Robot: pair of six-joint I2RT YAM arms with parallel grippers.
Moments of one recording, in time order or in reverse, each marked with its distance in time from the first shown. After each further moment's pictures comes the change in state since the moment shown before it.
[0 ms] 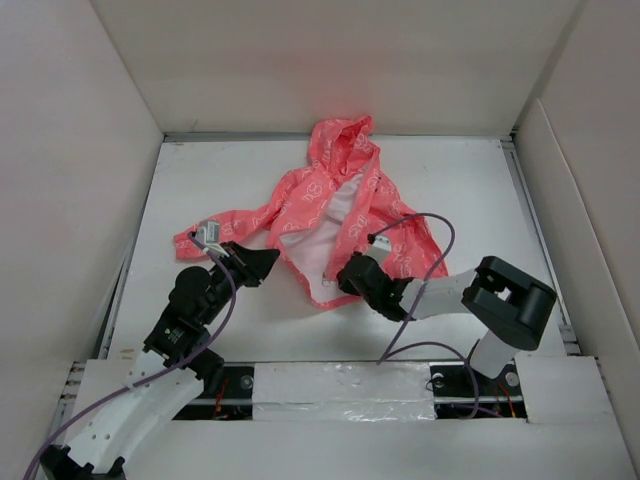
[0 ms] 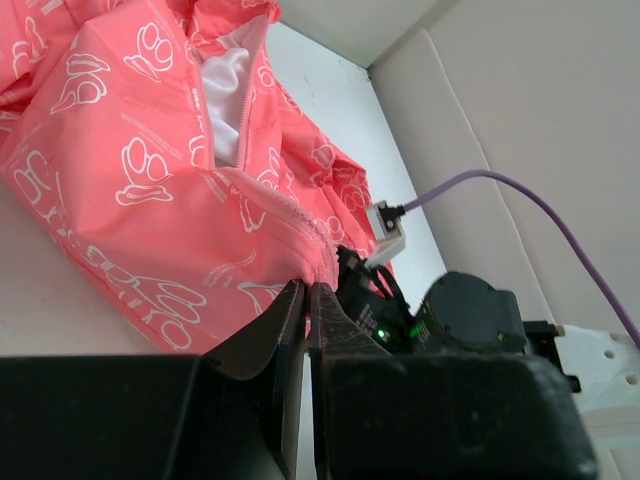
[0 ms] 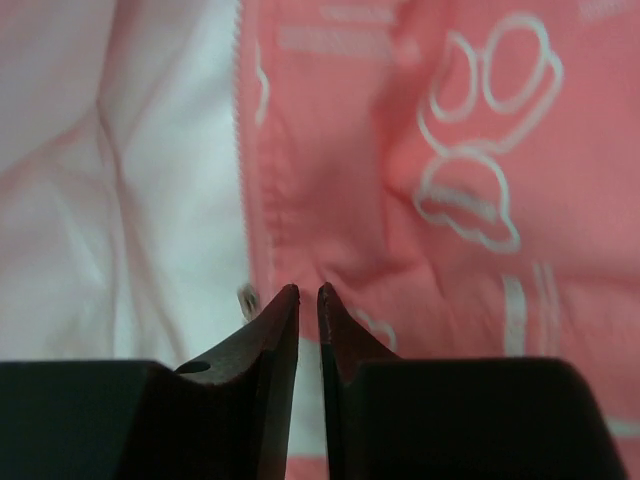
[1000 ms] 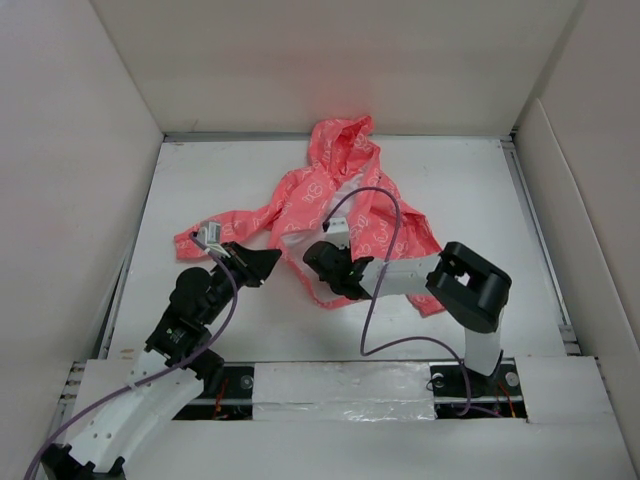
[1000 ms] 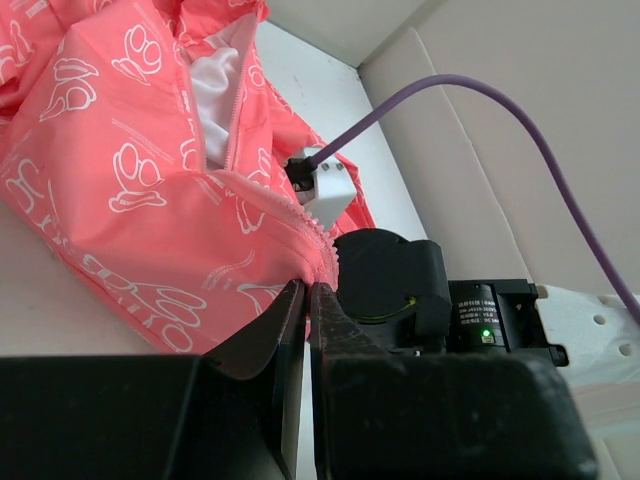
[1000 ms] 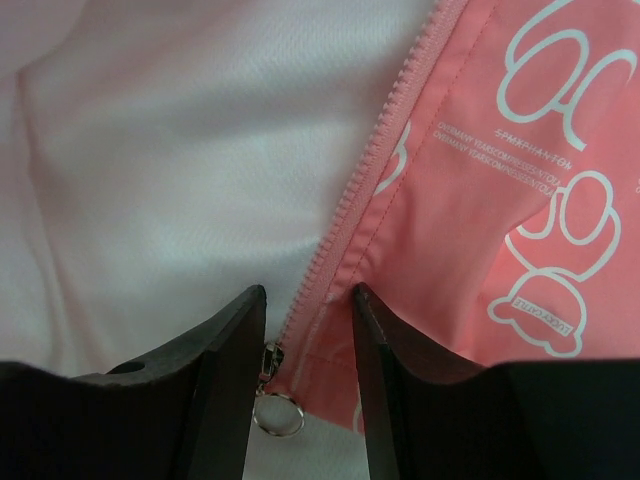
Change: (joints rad) left arm 0.000 0.001 -0.020 0.040 0.018 -0.001; right arm 0.050 0.204 0.377 -0.388 0.156 -0.365
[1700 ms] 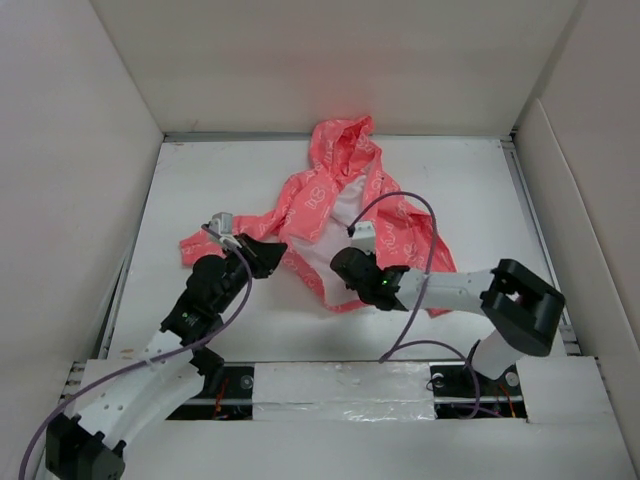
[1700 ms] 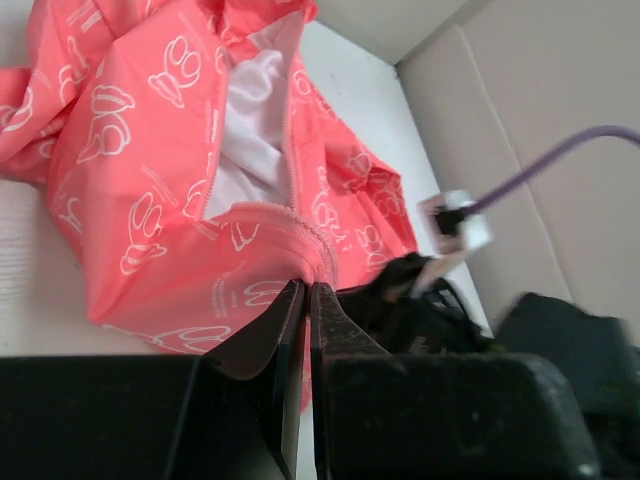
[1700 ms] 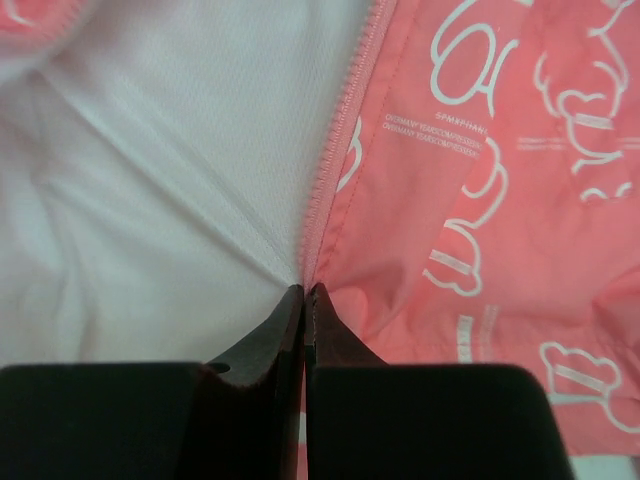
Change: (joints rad) left arm 0.000 0.155 -0.008 0.111 -0.046 0.008; right arm 0.002 -0.239 -0.193 -0.053 0.014 -0.012
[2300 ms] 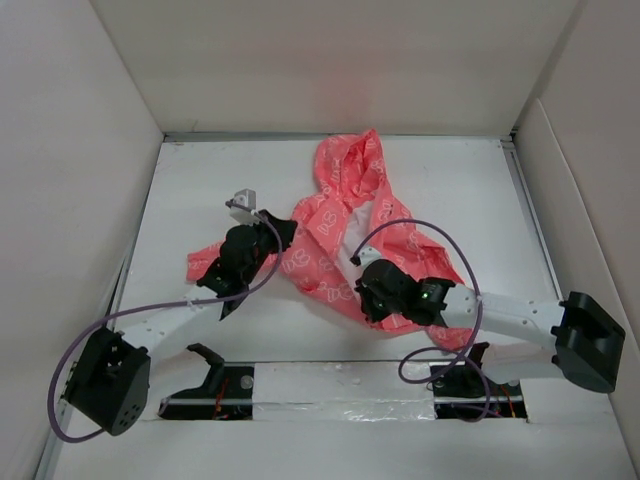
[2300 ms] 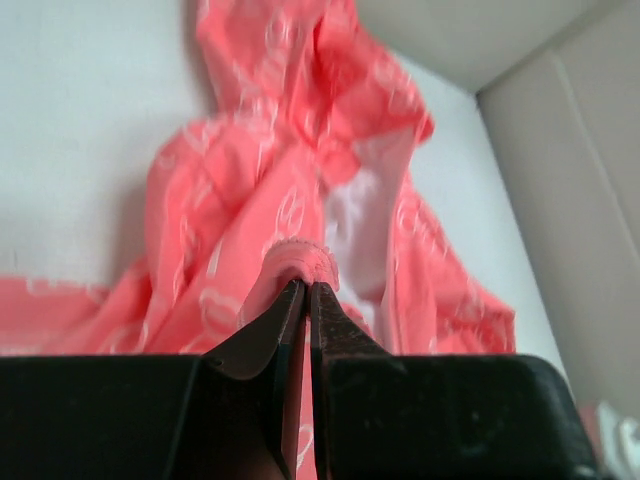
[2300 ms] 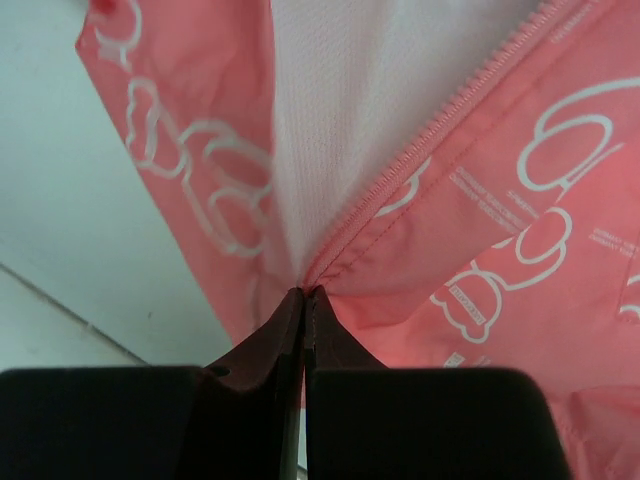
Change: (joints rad) left arm -0.013 0.491 0.060 0.333 -0.113 0.060; right arm 0.019 -0.402 -0.174 -0.252 -0.496 -0.203
